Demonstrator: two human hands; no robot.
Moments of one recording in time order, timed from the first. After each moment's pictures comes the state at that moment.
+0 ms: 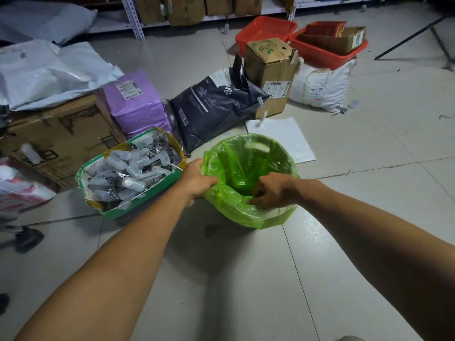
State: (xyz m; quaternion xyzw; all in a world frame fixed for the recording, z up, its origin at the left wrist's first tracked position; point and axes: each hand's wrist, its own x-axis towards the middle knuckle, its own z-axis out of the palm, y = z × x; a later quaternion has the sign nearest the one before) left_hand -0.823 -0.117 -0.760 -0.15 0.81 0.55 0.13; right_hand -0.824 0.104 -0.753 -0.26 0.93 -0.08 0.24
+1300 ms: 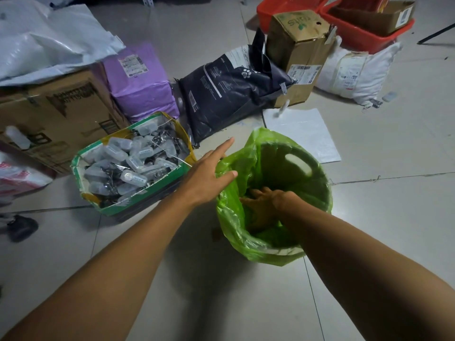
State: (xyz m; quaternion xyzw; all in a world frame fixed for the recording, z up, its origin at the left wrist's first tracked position) left_hand -0.851 -0.139 -0.789 0.06 0.90 0.42 0.07; right_hand -0.865 0.049 -0.843 -0.27 0.87 0.12 0.40
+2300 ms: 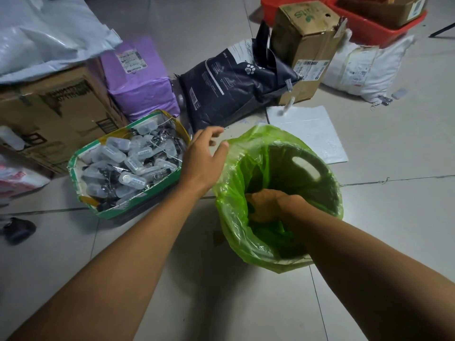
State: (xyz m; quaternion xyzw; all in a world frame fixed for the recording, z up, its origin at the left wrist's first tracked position) left_hand -0.884 -0.130 -0.778 -0.04 0.88 0.47 -0.09; right_hand -0.884 0.043 -0.855 -0.25 0.89 -0.03 0.39
